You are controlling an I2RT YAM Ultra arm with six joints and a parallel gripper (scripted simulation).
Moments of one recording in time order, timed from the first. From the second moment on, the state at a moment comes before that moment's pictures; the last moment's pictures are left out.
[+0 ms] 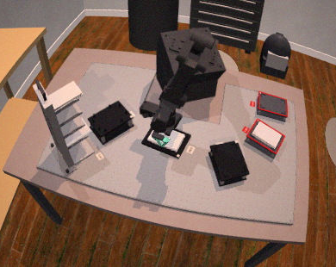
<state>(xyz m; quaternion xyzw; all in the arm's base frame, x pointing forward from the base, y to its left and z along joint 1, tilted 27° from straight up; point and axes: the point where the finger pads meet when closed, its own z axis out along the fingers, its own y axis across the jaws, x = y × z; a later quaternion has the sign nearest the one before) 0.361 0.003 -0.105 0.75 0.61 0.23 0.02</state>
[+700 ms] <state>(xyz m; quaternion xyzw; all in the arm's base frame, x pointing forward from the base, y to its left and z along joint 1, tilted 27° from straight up) 0.365 0.004 -0.110 0.75 0.61 0.23 0.03</state>
